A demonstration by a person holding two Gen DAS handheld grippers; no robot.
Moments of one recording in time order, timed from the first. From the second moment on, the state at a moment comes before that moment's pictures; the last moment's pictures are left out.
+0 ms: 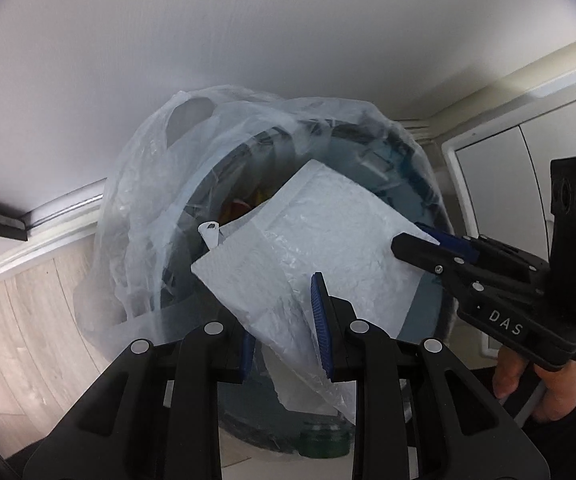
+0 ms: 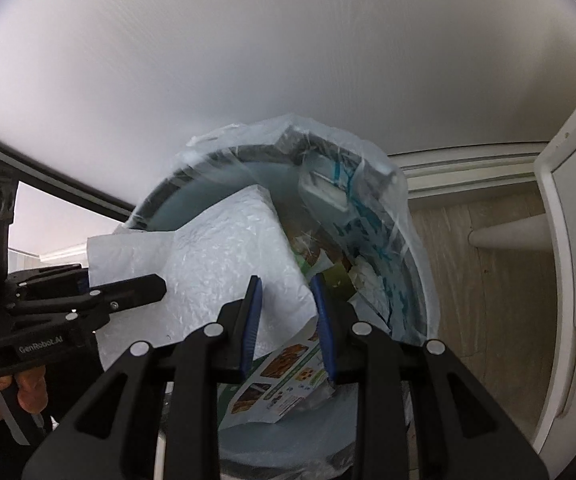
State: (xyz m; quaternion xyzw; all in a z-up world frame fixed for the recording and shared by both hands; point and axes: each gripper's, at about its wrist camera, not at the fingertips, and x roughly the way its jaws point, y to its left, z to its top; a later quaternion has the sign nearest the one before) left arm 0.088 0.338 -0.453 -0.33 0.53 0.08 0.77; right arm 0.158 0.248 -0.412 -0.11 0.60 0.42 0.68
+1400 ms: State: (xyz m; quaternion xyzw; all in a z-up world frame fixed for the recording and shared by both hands) left arm 0.053 0.317 -0.380 -0.26 0.49 0.16 0.82; right arm 0.120 0.211 -0.326 -0.16 0.52 0.41 0.74
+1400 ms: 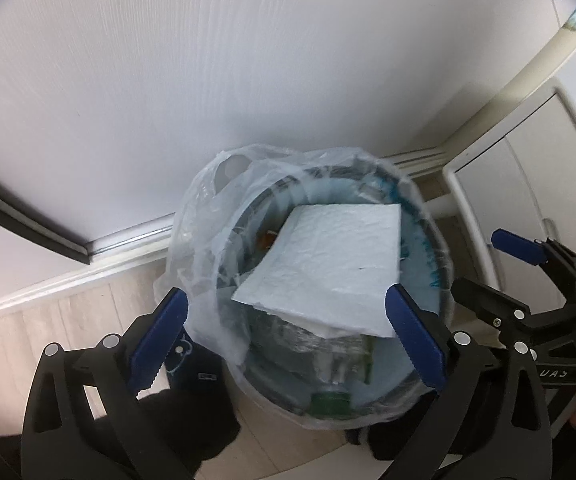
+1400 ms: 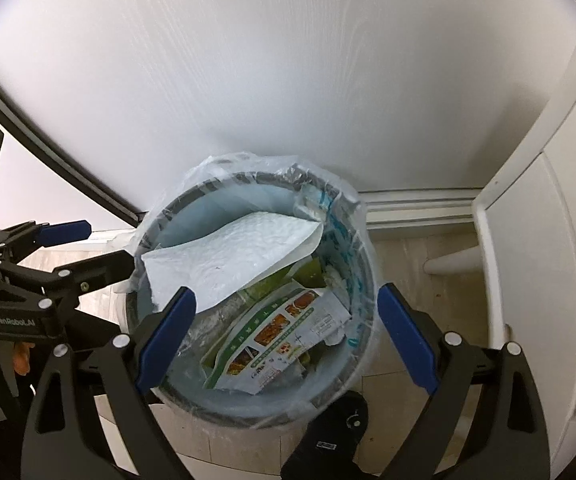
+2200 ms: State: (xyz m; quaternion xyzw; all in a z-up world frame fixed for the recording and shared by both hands) left arm 0.066 0.255 -0.220 -0.16 0.38 0.10 0.91; right arm 0.138 0.121 -0.186 -0.10 0.42 0.37 0.82
